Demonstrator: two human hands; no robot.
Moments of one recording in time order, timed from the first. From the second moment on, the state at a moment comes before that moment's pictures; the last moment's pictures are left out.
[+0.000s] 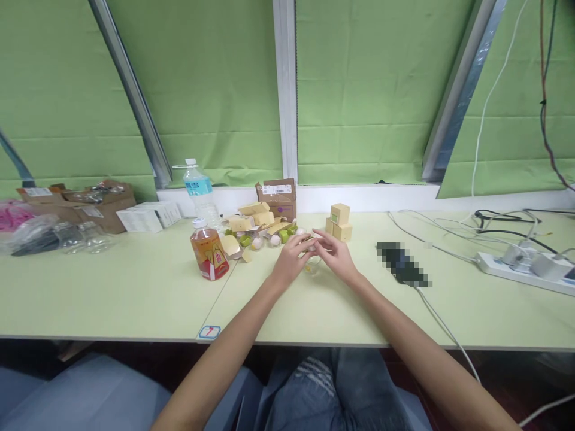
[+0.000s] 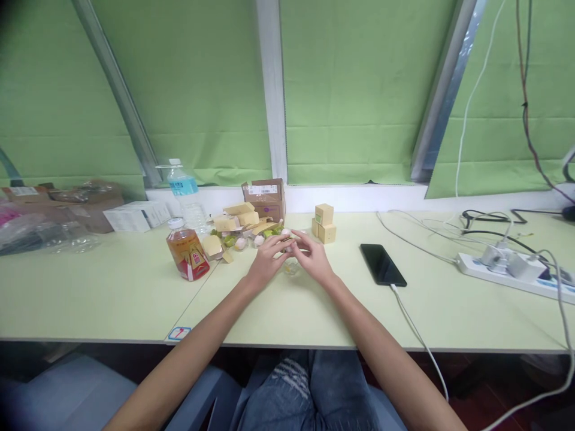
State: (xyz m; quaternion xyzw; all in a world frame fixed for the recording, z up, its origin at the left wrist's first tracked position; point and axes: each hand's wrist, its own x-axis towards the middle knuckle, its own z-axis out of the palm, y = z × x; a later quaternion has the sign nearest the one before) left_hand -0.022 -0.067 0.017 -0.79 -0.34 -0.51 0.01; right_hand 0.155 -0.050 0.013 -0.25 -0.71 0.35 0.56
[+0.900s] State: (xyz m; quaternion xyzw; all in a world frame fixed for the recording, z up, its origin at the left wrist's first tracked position) left_hand -0.024 -0.064 0.029 -0.61 -0.39 -0.62 -0.30; right_hand 0.152 -0.046 0.014 -0.27 -0.68 0.39 0.56
